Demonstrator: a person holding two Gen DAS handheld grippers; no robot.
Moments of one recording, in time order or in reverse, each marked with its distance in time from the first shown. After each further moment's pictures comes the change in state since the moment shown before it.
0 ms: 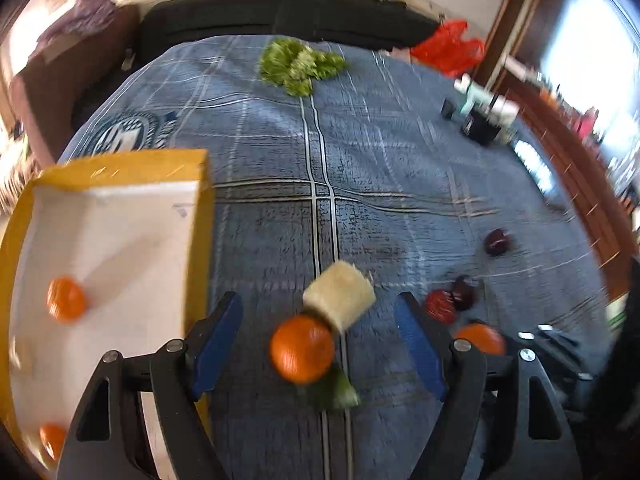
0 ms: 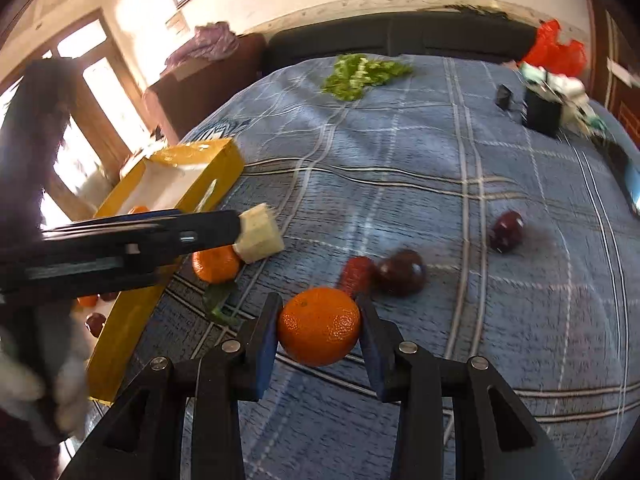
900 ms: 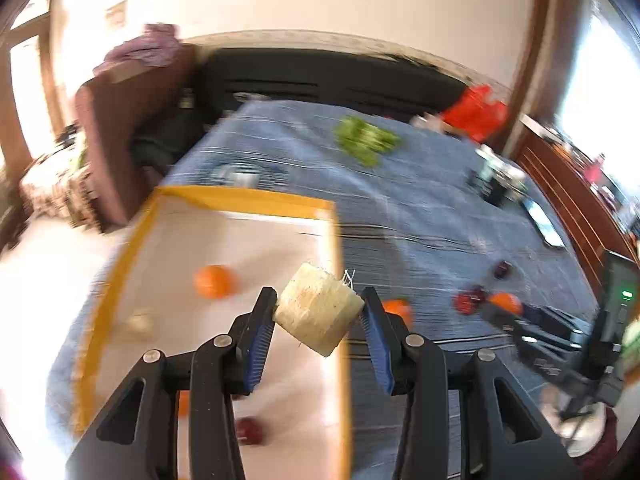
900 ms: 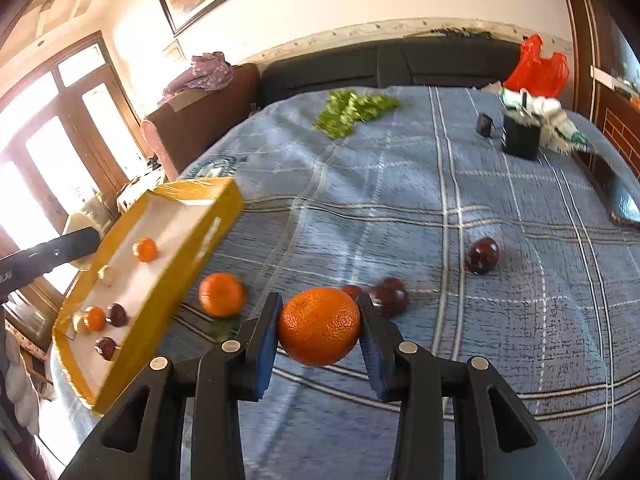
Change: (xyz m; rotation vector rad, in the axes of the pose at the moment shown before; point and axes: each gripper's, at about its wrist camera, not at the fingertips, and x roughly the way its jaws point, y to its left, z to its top) left arm -0.136 0.086 -0.048 -0.126 -0.236 0.111; right arm -0.036 0.030 0.006 -0.041 -0.131 -0.012
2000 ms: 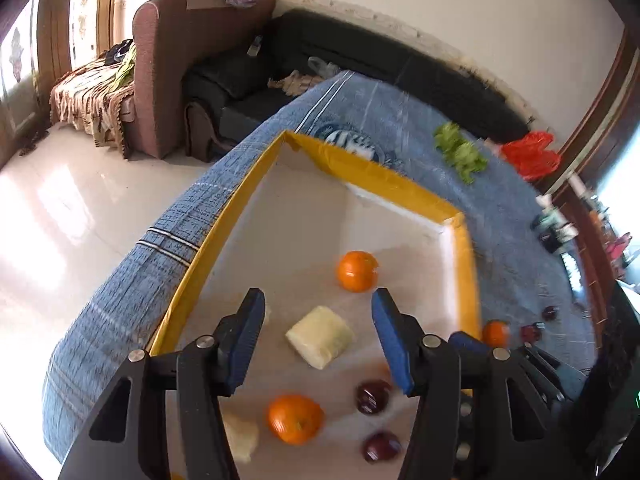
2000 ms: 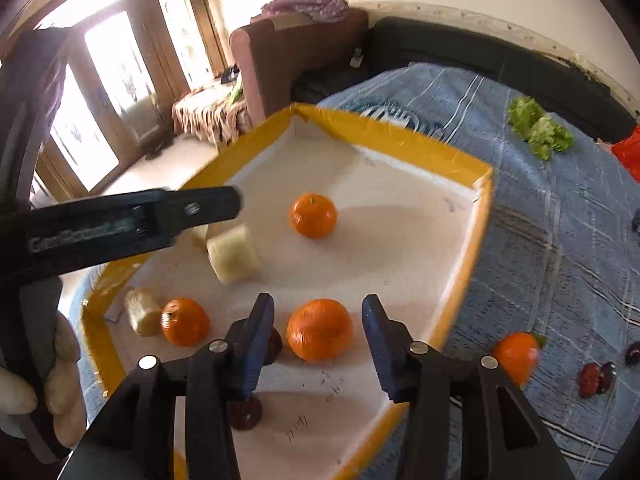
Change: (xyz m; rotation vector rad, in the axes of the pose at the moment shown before) left arm 0.028 0.123 -0.011 -0.265 0.074 -0.019; right arm 0.087 0.185 0.014 -0.268 0.165 0.108
